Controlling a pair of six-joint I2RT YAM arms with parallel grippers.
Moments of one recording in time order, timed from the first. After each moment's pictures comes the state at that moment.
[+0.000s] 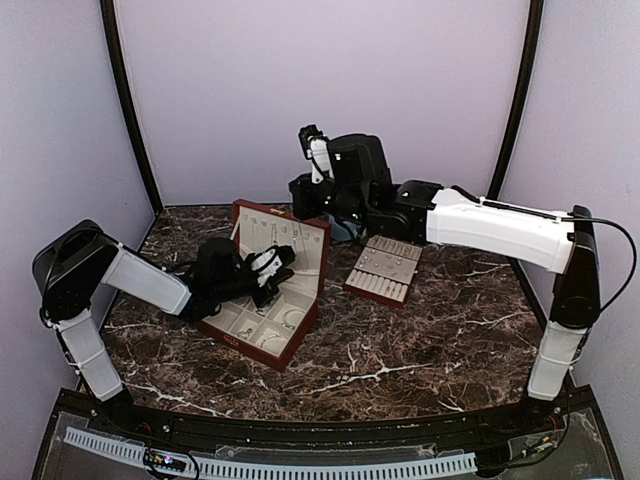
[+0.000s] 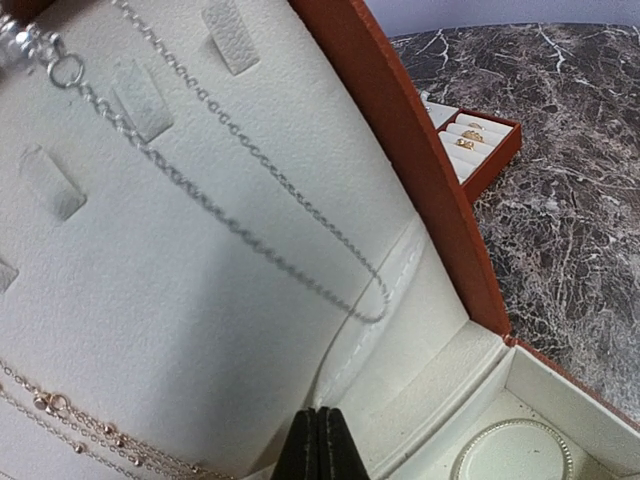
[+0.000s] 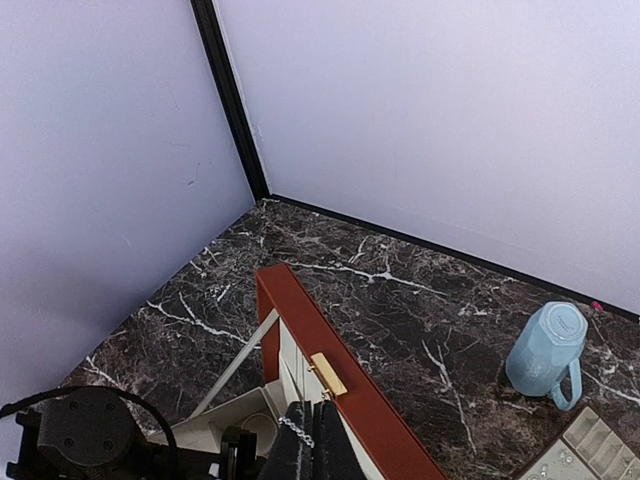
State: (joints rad) left arm -0.64 1.77 0.72 0.70 0.22 0.51; right arm 1.00 1.82 1.68 -0.12 0.27 0.26
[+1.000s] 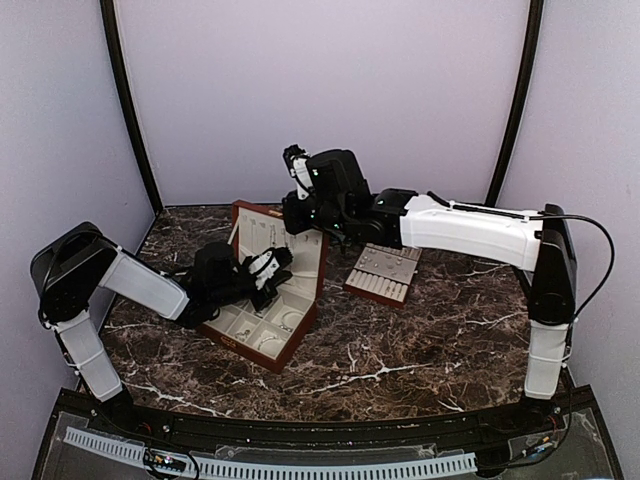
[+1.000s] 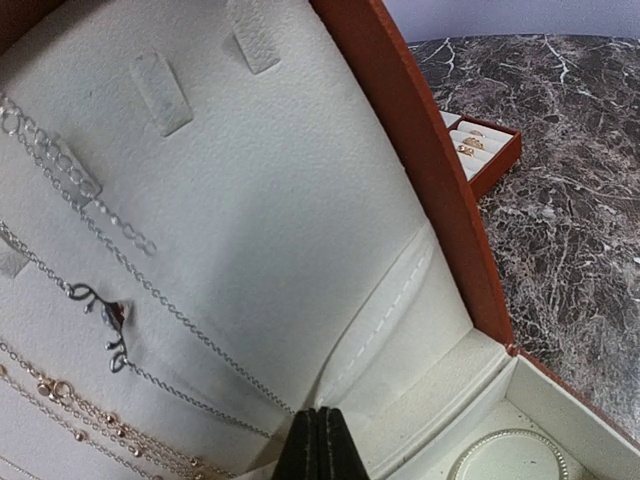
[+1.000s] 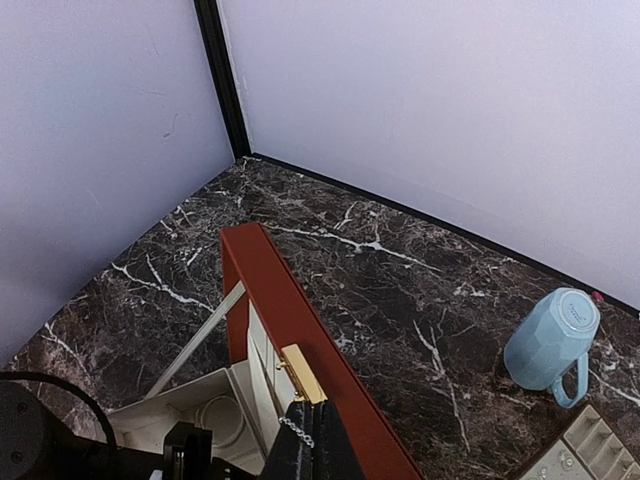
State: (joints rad) left arm -0.66 1.75 0.67 0.75 0.20 0.47; right arm 1.00 1.95 1.75 -0.16 0.28 0.21
